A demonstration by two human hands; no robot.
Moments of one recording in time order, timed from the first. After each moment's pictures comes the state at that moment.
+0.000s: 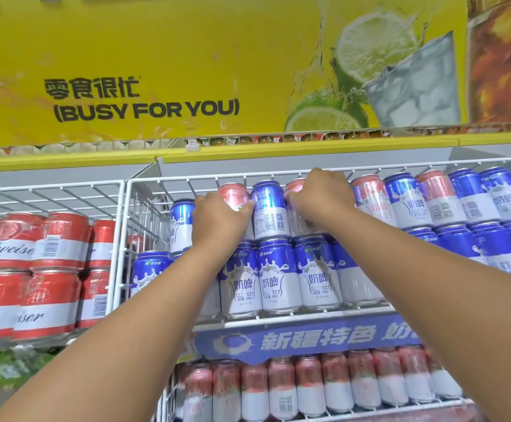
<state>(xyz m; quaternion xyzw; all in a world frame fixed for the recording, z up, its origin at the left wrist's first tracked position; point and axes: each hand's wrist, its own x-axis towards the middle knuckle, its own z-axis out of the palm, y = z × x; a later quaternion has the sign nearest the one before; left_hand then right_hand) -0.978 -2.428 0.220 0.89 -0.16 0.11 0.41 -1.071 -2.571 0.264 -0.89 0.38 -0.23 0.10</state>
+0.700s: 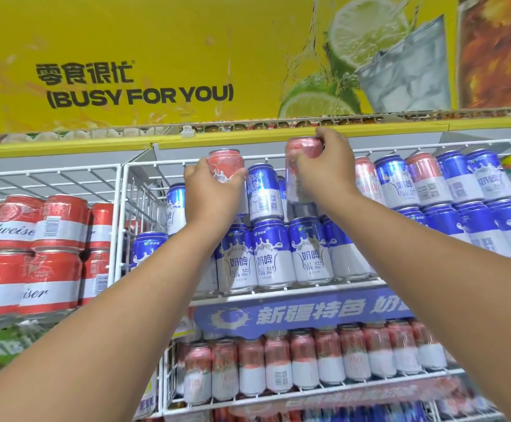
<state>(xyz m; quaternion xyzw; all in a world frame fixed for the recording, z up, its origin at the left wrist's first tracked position) -1.004 -2.412 0.237 0.81 -0.19 0.14 0.54 -1.099 -2.563 0.267 -0.78 0.26 -0.45 0.35</state>
